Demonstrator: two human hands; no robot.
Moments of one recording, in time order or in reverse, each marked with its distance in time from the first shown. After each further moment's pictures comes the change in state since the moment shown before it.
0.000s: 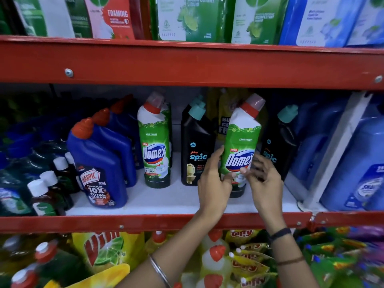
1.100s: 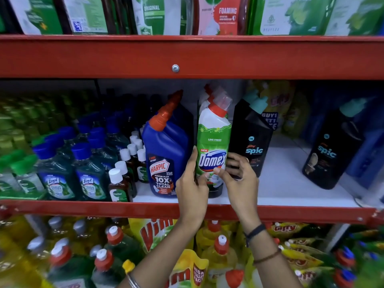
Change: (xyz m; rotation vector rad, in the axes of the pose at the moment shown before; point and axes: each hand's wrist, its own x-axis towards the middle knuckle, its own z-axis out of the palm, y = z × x) left_hand -0.017 -0.058 -0.168 -0.053 0.191 -0.051; right_hand -0.082 -0.061 0.156 0.133 -0.116 0.021
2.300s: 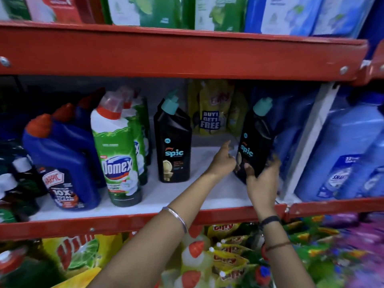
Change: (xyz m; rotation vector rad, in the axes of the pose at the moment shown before) left_hand 0.029 0.053 0.273 -0.073 -0.718 -0.279; right_hand 0.080 0.067 -0.217 -0.463 0.383 0.012
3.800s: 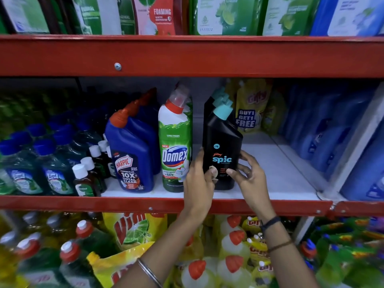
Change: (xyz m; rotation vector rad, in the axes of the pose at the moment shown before) left_hand -0.151 -0.048 -0.110 0.291 0.624 0.228; right_hand -0.078 -0.067 0.055 0.451 -0.524 -0.014
